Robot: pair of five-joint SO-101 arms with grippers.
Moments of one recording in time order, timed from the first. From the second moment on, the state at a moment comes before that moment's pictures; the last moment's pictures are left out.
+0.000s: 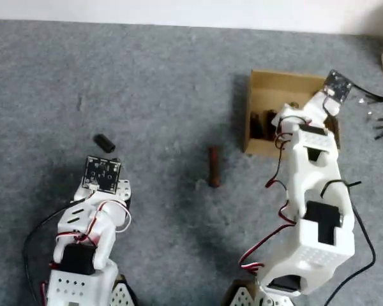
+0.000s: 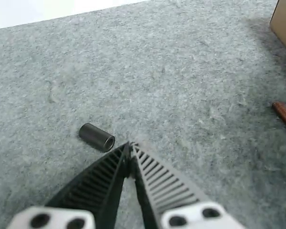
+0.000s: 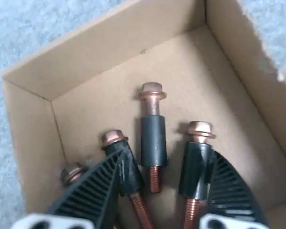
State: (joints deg) left arm 2.1 -102.3 94.6 44.2 -2.6; right arm 7.2 10.1 21.4 22.2 -19.2
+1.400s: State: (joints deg) left arm -16.7 -102.3 94.6 41.4 7.3; right arm -27.2 -22.2 57.4 24.0 1.7
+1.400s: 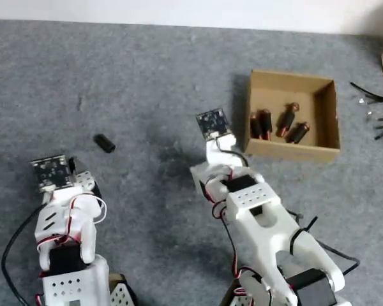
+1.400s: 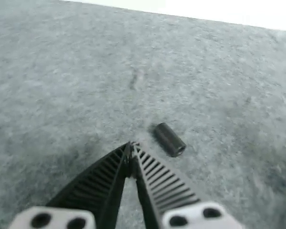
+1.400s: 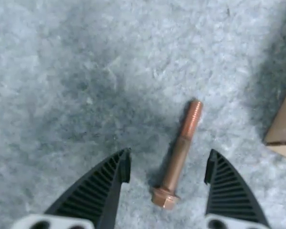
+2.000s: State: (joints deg) left arm -20.1 -102.3 94.6 41.4 8.4; right arm -27.3 -22.4 57.8 24.0 1.7
